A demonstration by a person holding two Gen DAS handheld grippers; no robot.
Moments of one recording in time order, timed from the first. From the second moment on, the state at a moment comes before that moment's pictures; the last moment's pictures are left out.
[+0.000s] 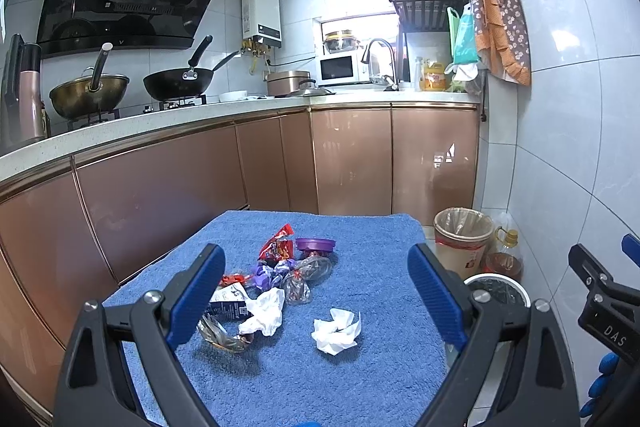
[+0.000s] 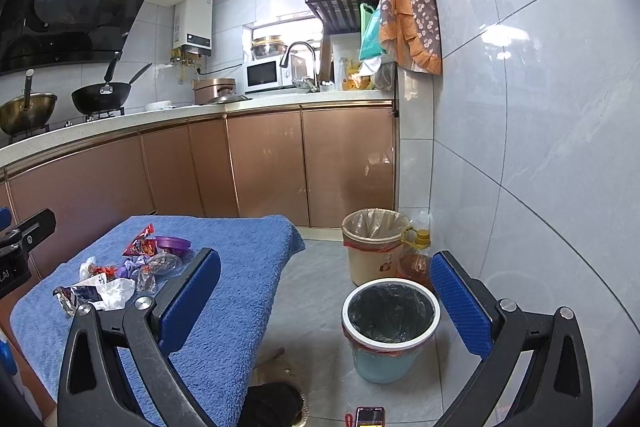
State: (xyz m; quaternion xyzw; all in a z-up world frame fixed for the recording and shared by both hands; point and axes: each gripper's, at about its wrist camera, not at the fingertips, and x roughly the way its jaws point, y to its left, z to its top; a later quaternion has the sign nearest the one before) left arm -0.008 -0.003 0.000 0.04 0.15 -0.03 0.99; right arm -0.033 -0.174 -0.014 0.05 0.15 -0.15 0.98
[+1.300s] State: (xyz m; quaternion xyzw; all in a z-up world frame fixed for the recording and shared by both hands) left arm 0.062 0.041 -0.035 0.02 0.22 -0.05 0.97; right arm 0.046 -0.142 -0.034 0.04 0.21 -0.04 0.98
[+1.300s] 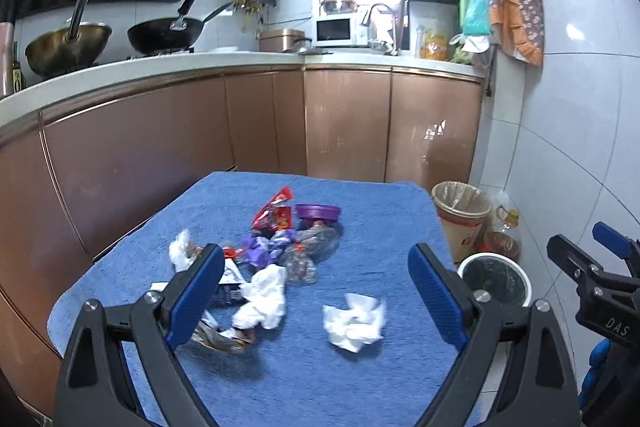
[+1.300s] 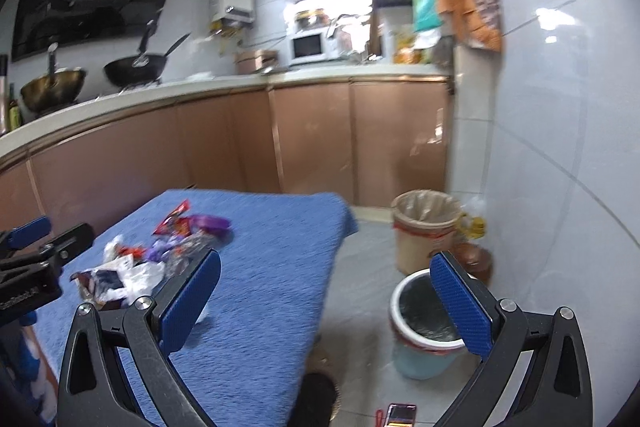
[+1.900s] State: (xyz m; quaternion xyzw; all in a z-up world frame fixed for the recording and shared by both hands) left arm 0.159 0.233 -0.077 0.01 0.38 -0.19 0.91; right arm 0.155 -0.055 -0.112 0.05 0.38 0.19 0.90
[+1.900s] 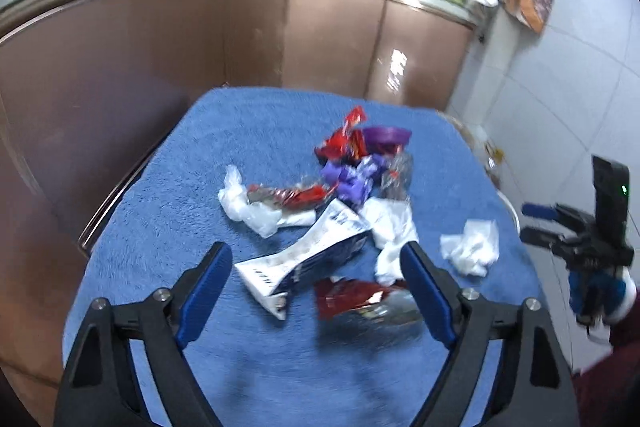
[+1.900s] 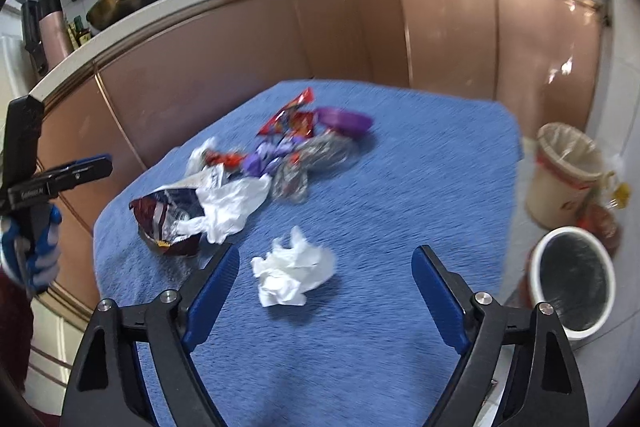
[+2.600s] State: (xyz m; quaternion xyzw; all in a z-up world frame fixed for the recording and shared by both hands) left arm 0.257 0.185 -0.132 0.12 0.54 -0.34 0.76; right arm 0.198 -0.019 -0.142 0.04 0.45 0.22 0.86
